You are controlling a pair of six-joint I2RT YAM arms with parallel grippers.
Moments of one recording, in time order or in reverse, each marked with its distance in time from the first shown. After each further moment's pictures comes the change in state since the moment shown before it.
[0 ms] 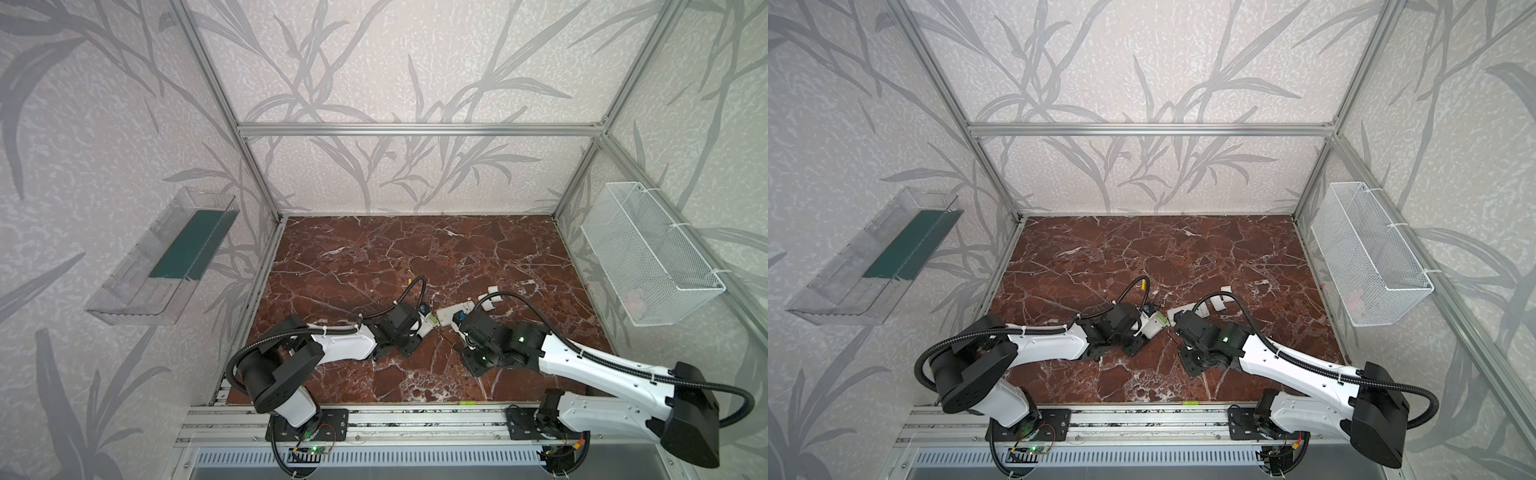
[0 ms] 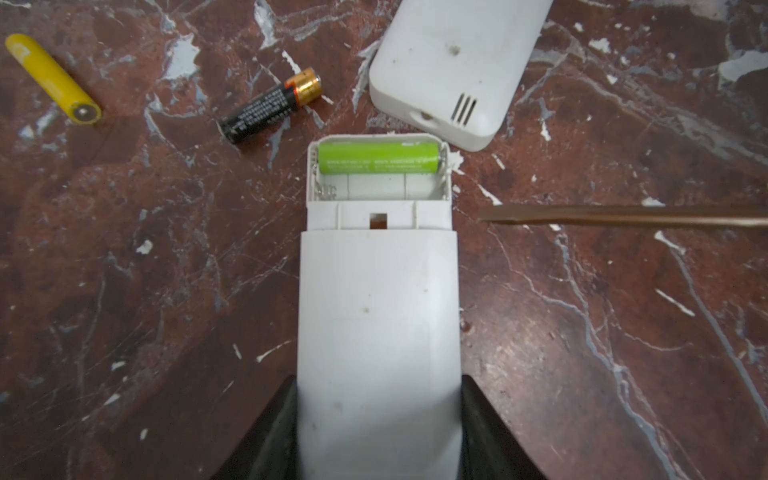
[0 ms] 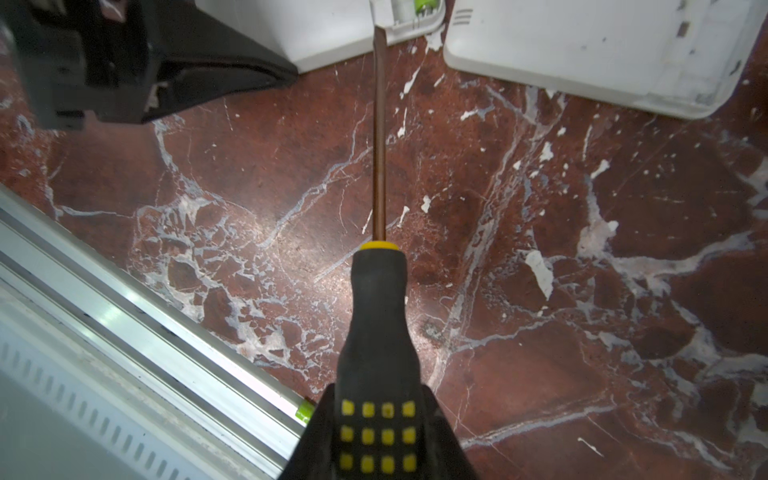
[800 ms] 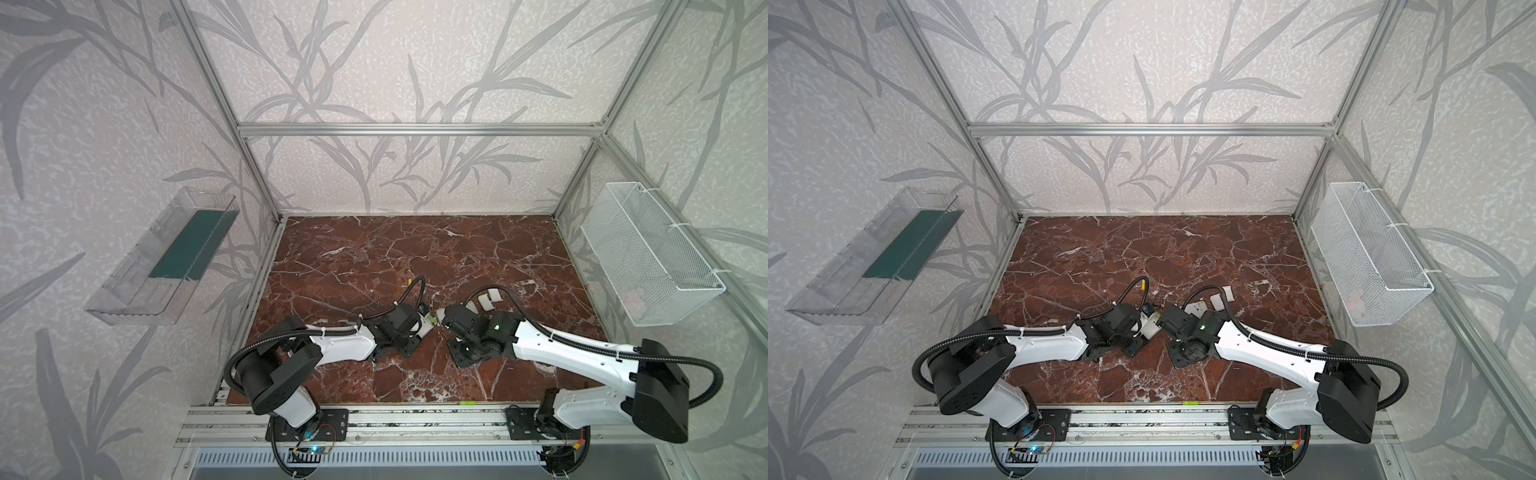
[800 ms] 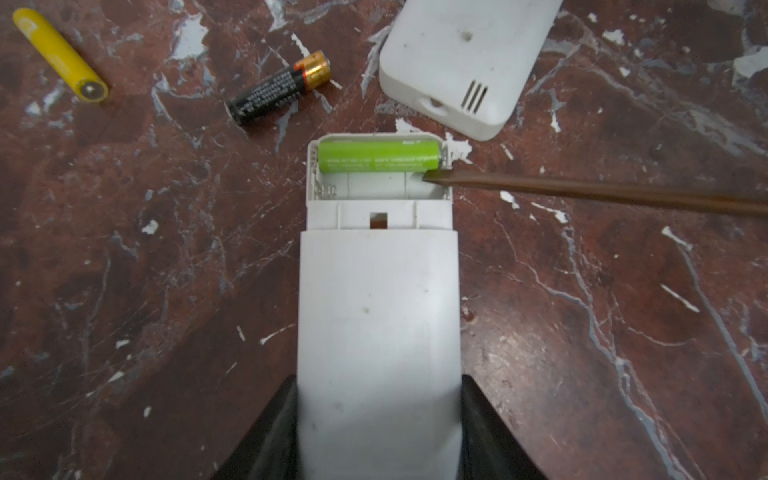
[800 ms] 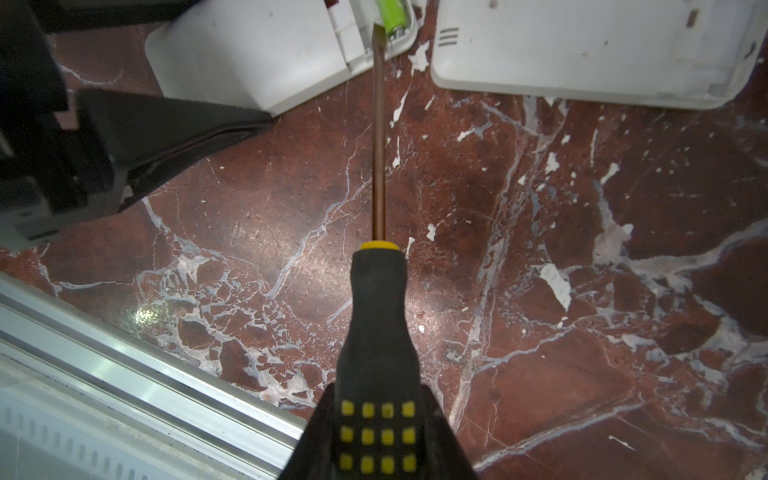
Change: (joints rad) left arm -0.008 -0.011 0.000 -0.027 -0.017 -0.039; right arm 0.014 0.196 0.125 -0.024 0.035 0.166
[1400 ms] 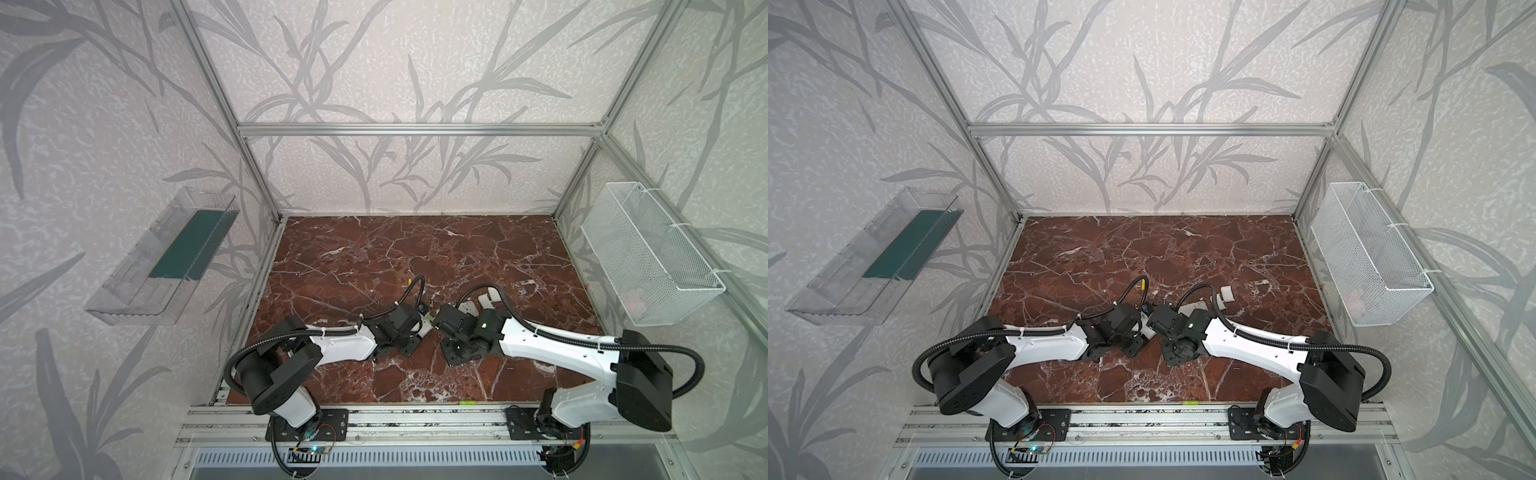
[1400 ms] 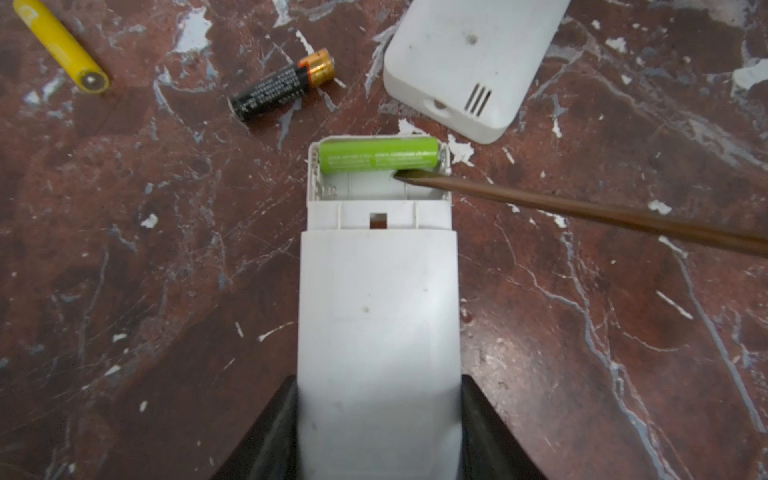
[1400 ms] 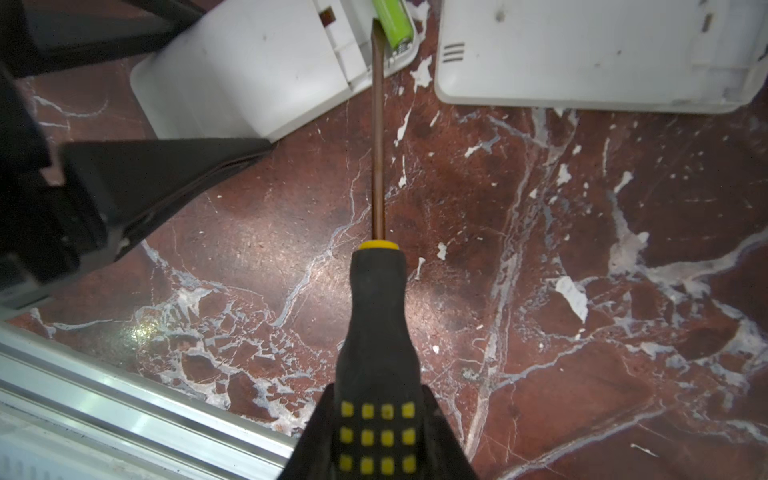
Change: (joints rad) left arm -0.011 0.000 0.008 -0.013 0.009 -0.024; right arm 0.024 0.094 0.050 0.010 0.037 0.064
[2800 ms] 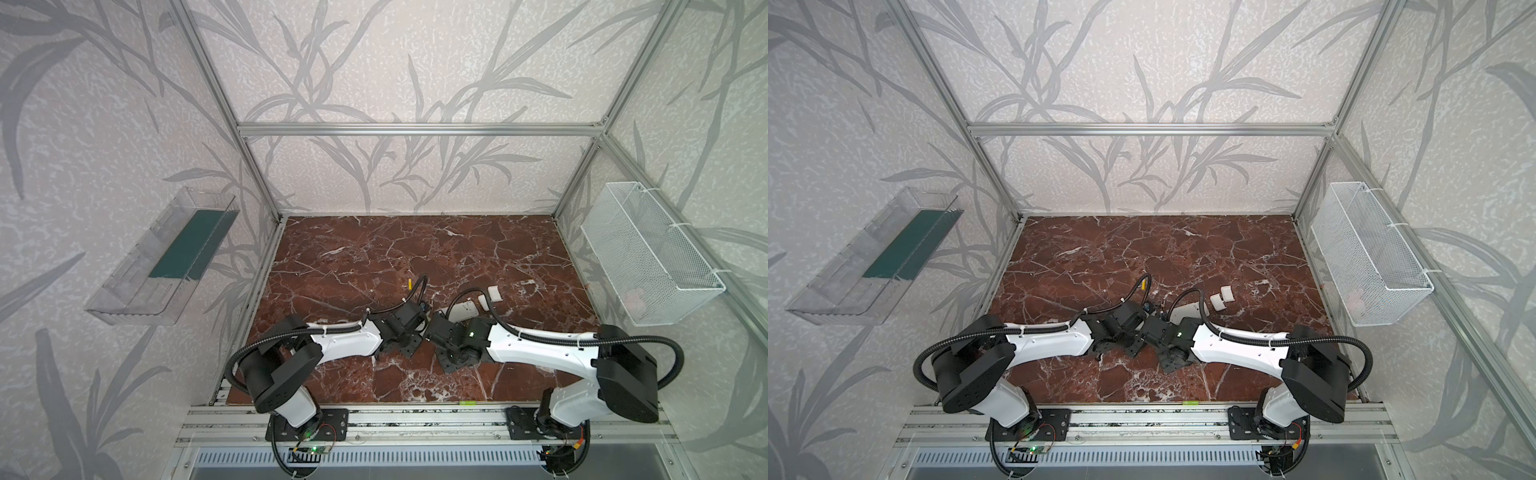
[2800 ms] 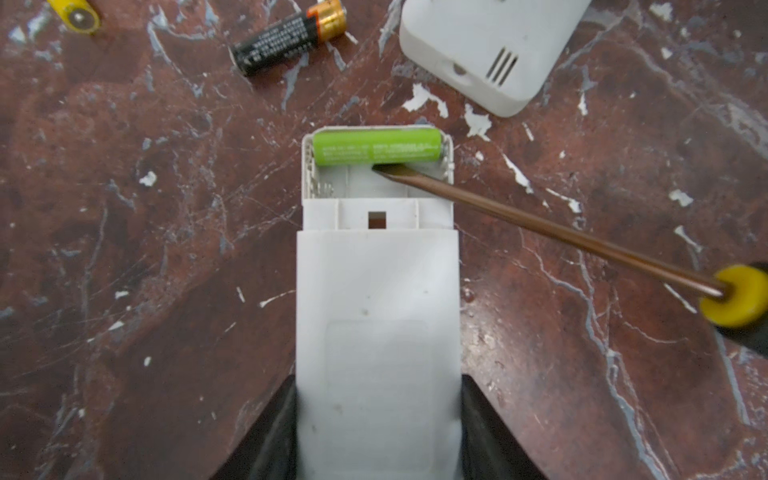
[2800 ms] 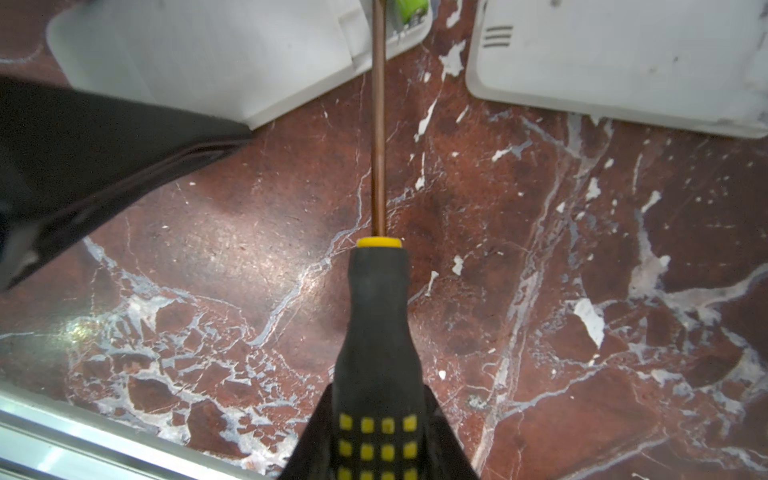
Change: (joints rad) left arm -0.024 0.016 0.092 -0.185 -0.027 -0.077; right arm 0.072 0.086 -0.008 0.047 0.078 -0.010
